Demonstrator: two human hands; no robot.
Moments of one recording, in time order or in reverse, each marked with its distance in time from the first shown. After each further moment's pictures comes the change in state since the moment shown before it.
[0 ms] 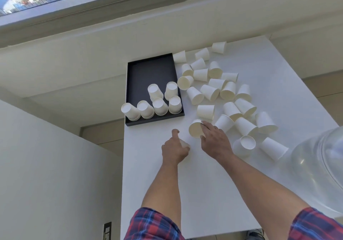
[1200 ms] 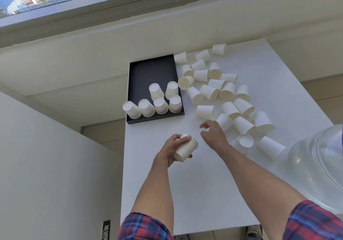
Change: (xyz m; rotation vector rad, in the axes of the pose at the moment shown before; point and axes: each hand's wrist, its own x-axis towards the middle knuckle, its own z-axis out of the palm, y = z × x) left_hand -0.021 -0.009 -0.022 -1.077 -0.438 -0.197; right_hand 0.007 -0.005 -0.016 0.633 -0.082 0.381
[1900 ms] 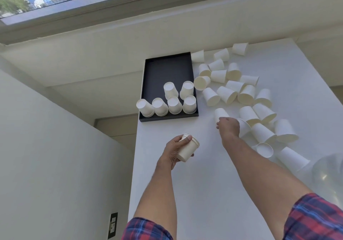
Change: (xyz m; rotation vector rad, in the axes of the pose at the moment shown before) left_hand -0.006 0.003 -0.028 -0.129 0.145 0.050; right_hand 0.058 -0.026 0.013 0.380 0.255 0.403
